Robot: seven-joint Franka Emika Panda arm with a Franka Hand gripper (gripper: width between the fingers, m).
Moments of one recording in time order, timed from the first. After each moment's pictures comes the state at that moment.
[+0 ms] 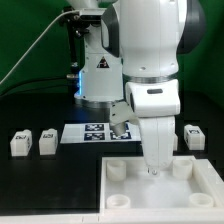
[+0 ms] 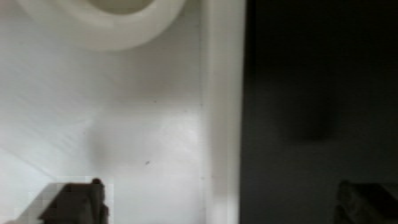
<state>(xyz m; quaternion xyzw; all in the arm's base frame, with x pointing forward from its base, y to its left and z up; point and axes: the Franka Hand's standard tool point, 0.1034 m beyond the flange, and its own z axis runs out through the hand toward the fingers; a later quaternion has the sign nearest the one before) 0.491 0.070 0.016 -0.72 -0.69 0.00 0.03</state>
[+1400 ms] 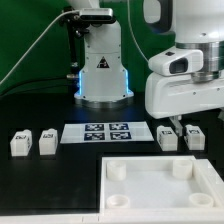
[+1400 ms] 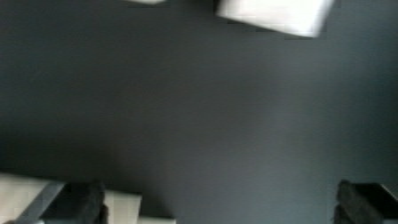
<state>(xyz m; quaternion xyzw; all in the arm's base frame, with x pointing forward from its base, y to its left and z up) 0.440 0.184 0.053 -1.00 -0.03 0.00 0.04</state>
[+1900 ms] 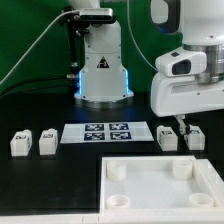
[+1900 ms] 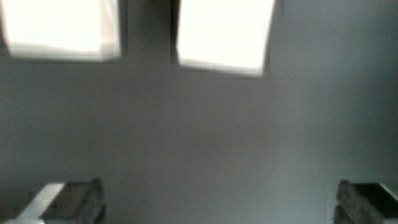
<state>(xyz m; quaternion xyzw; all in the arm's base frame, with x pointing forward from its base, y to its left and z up) 0.425 0.180 0.053 -0.99 -0.03 0.11 0.02</state>
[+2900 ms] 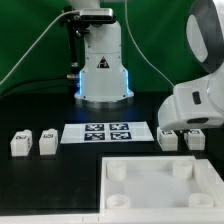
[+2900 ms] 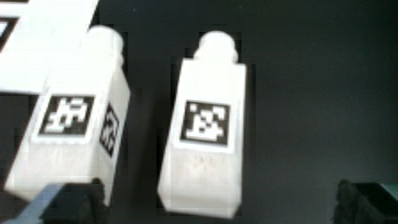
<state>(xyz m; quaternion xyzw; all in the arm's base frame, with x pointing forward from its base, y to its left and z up) 0.398 0.189 0.027 -0.91 -0.03 0.42 0.00</state>
